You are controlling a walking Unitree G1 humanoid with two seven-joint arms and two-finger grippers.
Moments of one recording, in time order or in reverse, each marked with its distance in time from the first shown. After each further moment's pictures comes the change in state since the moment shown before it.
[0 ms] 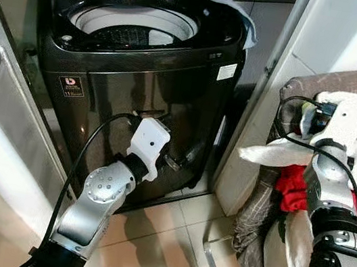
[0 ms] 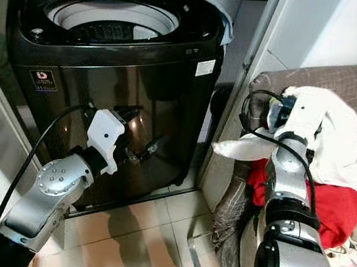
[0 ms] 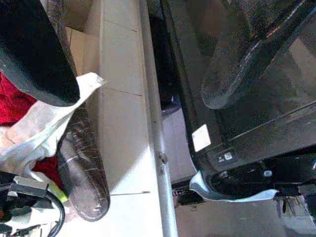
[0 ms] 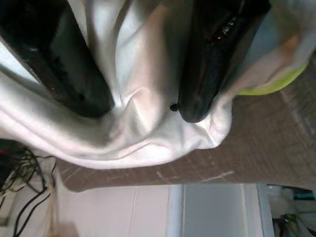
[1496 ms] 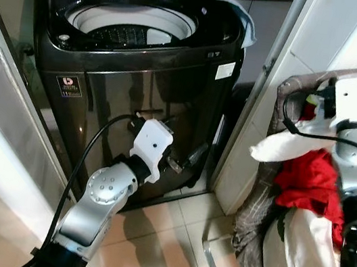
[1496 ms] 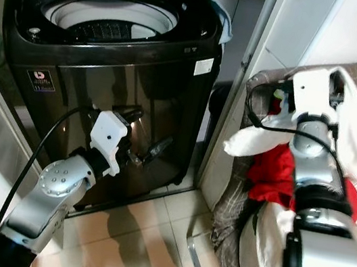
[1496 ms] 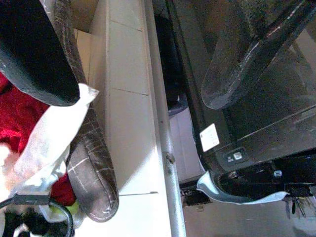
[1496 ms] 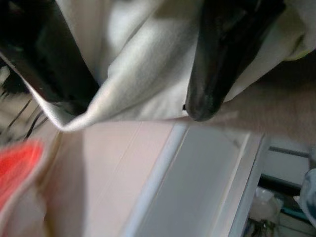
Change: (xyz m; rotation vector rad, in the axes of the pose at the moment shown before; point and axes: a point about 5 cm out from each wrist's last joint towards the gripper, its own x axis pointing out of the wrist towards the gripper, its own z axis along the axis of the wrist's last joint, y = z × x) left arm 0.002 -0.004 0.000 -0.005 -0.003 -0.016; right arm 0.018 -0.015 0.034 -0.331 -0.134 0.076
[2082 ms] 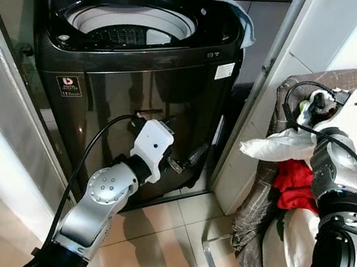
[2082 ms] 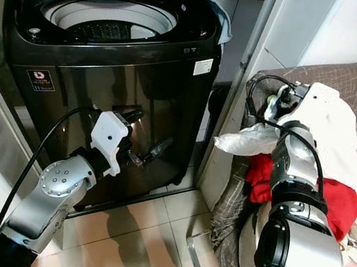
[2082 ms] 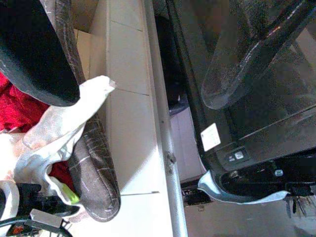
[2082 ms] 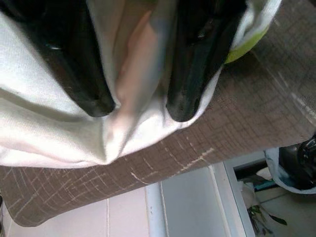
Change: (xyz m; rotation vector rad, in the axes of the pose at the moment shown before) left arm 0.000 -0.001 0.000 0.003 0.002 0.000; right arm -0.002 0.024 -0.013 0.555 0.184 0.054
